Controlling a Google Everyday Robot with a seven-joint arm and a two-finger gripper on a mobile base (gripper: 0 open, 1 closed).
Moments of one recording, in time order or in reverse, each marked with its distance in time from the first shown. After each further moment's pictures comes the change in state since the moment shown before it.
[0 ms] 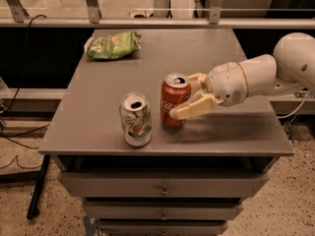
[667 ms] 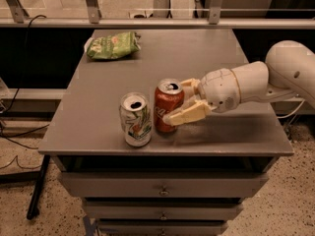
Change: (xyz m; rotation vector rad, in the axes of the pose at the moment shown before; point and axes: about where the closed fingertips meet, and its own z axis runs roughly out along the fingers) arm 0.002 0.010 0.019 -0.020 -0.025 -0.009
